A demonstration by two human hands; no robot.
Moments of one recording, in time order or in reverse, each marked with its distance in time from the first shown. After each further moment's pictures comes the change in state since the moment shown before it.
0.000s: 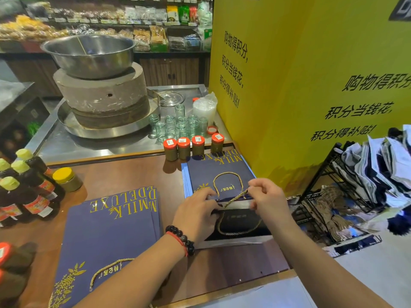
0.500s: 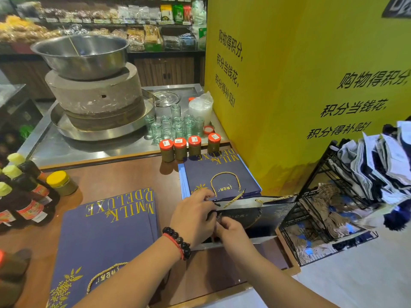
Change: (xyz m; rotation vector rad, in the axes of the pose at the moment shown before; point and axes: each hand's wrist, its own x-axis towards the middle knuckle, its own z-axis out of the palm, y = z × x) left_hand 0.003 -0.004 0.005 -0.017 0.045 0.048; right_hand -0.052 0.036 0.057 0.052 -0.384 0.236
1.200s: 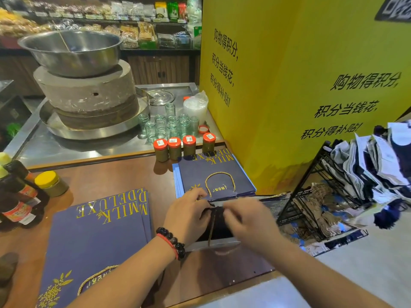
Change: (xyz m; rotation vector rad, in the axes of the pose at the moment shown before) left_hand 0.005 -0.006 0.003 0.035 0.066 0.025; right_hand 0.006 -0.025 -0.059 -0.923 0.268 -0.728
